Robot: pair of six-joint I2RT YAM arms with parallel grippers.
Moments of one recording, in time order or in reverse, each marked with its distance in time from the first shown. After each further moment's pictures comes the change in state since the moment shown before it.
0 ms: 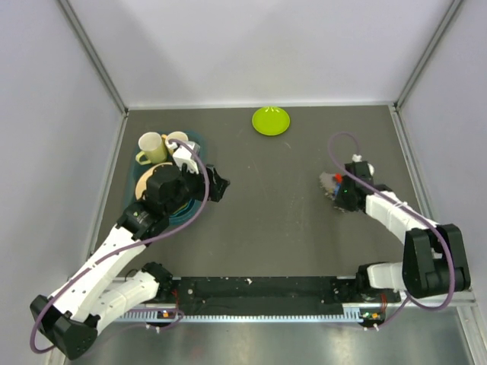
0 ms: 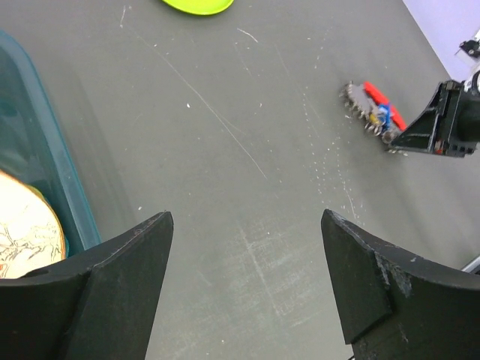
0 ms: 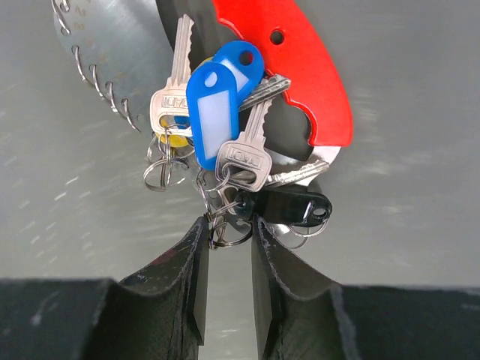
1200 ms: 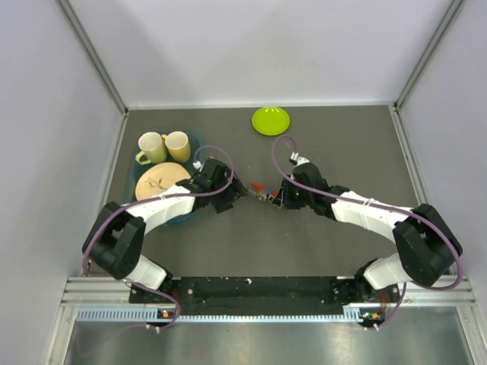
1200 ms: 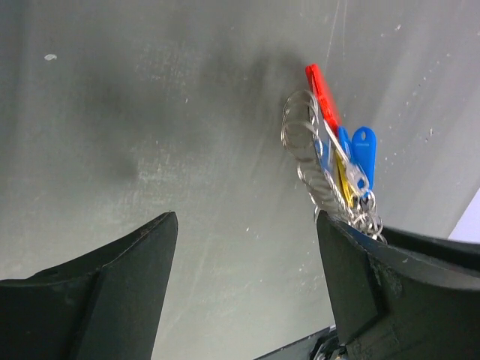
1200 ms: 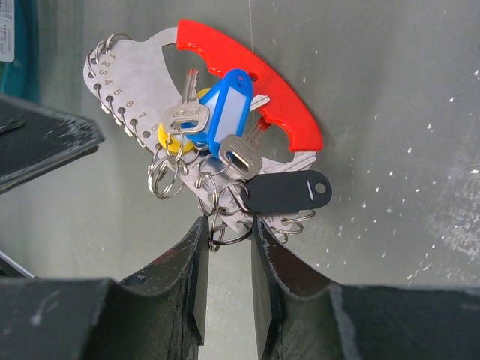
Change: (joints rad) left arm 0.000 0.629 0.001 0.077 0.029 -0.735; right arm 0.561 0.121 0.098 0.310 -0.198 0.109
